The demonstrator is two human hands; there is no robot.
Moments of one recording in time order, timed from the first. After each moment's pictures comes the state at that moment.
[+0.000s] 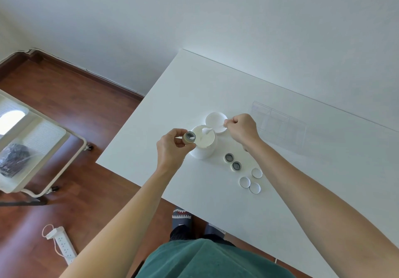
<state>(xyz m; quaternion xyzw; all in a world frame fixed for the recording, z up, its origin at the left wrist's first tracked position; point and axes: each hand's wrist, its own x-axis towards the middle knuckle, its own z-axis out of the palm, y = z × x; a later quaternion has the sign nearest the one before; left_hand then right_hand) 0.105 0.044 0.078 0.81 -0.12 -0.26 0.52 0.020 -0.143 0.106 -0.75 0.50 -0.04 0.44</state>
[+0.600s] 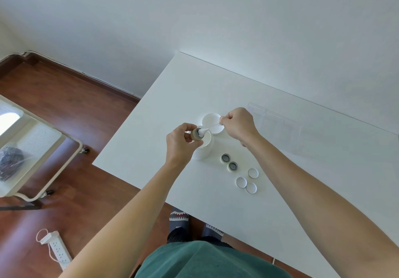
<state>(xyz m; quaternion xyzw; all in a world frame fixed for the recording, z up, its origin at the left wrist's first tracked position) 0.095 0.016 0.089 0.81 -0.19 -0.24 0.51 0.023 -0.136 0.142 -0.77 0.48 -0.02 0.42</state>
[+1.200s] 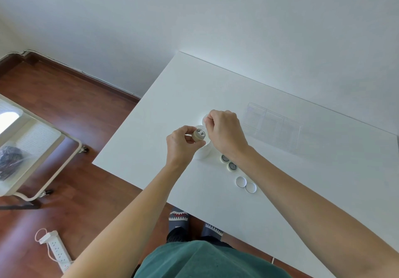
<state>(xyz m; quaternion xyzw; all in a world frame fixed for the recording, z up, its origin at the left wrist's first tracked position) 0.090 0.017 0.087 0.80 -0.17 -0.25 0.51 0.023 -0.092 0.150 -0.93 0.29 -0.10 0.21</state>
